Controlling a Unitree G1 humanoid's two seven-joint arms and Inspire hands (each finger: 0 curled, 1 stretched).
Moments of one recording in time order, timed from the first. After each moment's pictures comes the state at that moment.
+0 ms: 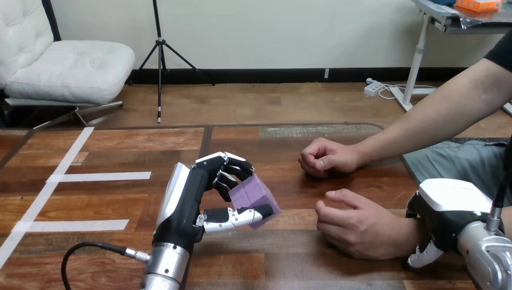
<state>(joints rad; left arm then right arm) -0.29 0.16 -0.18 0.95 0.36 -0.90 0.32 -0.05 -0.61 0.19 -0.09 -1.00 0.33 0.50</state>
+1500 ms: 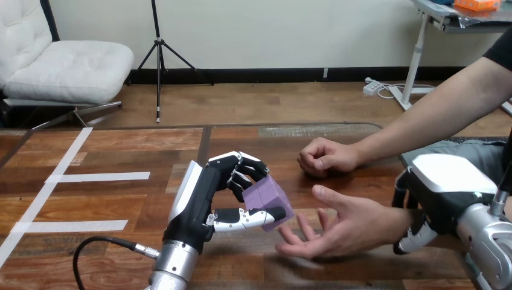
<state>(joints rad) -0.29 0.14 -0.18 0.92 0.32 -0.91 0.22 -0.04 -0.63 0.16 -0.28 -0.97 0.32 0.53</state>
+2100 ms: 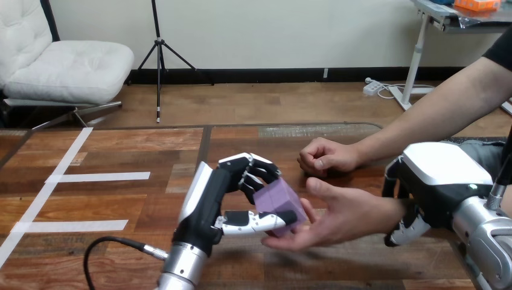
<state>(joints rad) -0.26 0.10 -0.18 0.87 0.31 -0.91 0.16 -0.04 -0.63 0.16 -0.36 -0.97 0.31 0.53</state>
